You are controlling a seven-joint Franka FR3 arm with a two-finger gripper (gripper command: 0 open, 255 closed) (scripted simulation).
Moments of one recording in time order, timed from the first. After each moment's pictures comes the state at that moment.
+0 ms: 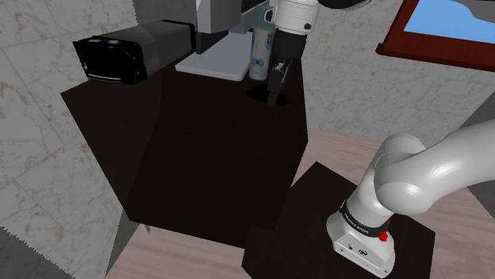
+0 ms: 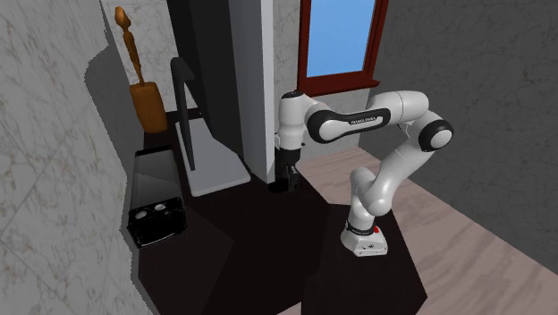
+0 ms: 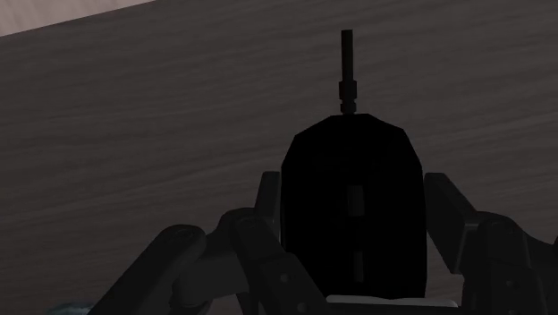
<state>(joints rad) 0.18 -0.66 0.05 -2.31 0.11 1.68 -0.17</state>
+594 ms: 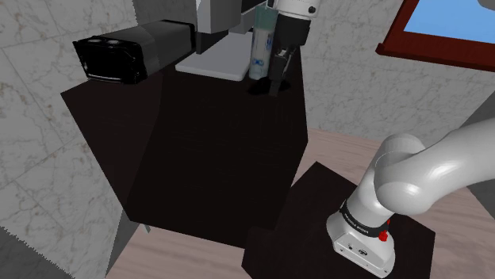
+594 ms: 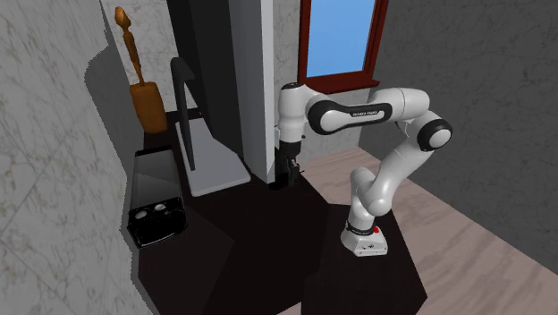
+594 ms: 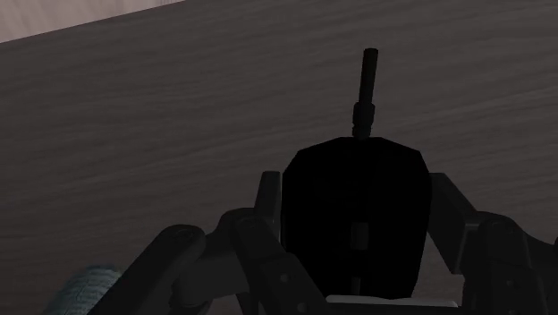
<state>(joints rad) 0.18 -0.64 0.05 -2.22 0.11 1.61 -0.16</state>
